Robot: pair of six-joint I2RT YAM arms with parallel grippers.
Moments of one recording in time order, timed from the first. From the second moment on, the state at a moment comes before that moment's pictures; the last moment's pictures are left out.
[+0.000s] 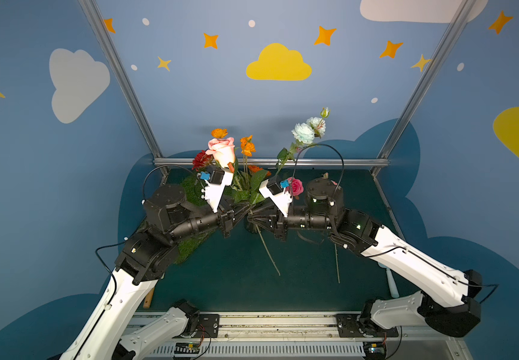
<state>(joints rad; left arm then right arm) -0.53 0.94 1.40 -0.59 0.52 -0.26 1.04 1.35 1.52 -0.39 -0.40 0.09</state>
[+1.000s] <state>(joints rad) -0.54 0.86 1.43 -0.72 0.49 -0.10 1.00 1.15 1.53 -0.60 -0.15 0.07</state>
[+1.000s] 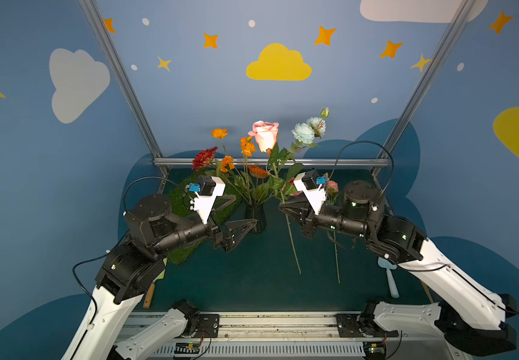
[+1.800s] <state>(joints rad) -0.56 0.94 1.38 -0.80 0.62 0.10 0.81 1.04 1.62 -1.00 0.22 0.16</state>
